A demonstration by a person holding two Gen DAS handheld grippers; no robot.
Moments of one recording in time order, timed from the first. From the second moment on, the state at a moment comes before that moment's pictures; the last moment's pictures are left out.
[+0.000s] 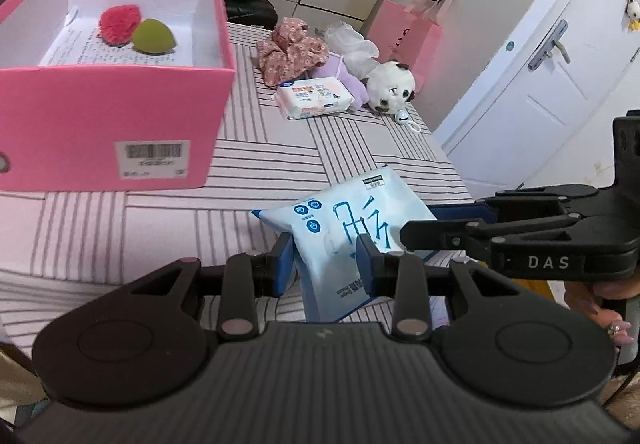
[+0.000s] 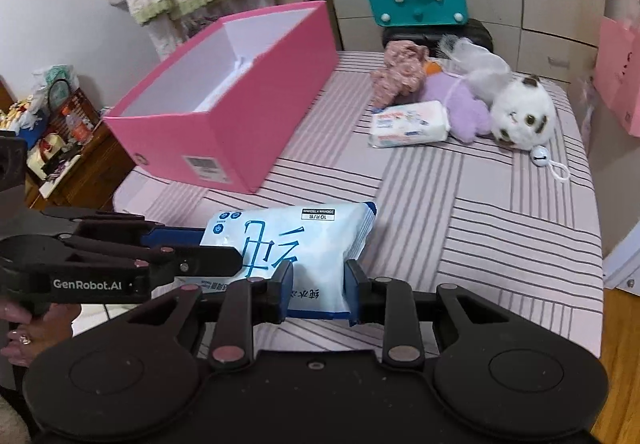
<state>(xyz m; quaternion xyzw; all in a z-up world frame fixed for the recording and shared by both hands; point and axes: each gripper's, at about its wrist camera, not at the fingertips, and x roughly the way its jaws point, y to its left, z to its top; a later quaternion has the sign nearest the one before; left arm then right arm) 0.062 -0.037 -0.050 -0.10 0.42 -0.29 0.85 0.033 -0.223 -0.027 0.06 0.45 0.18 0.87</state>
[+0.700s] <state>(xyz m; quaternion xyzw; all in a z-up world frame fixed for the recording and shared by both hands) 0.027 0.051 0.025 -0.10 0.35 -0.25 0.90 0.020 -0.145 0.053 0.02 0.38 0.26 0.89</state>
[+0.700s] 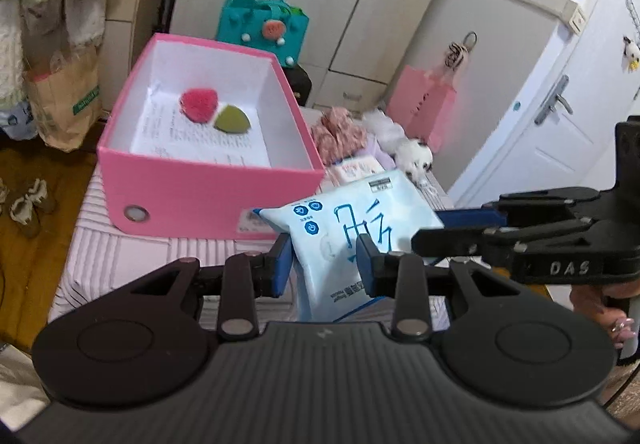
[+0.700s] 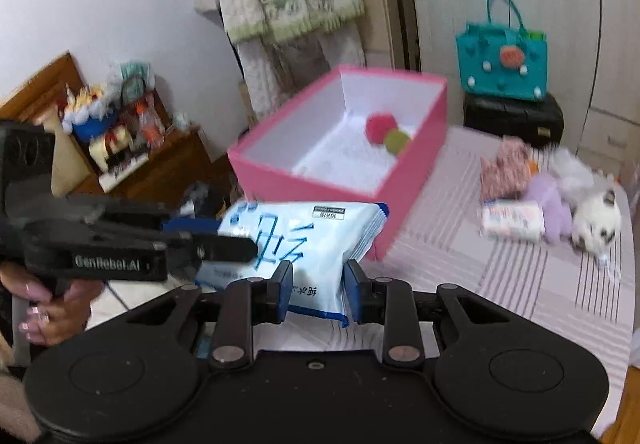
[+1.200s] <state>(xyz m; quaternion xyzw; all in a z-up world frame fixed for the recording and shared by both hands) 0.099 0.075 0.065 -0.08 0.28 -0.21 0.93 0.098 -0.110 0.082 -0.04 0.33 0.27 0.90</state>
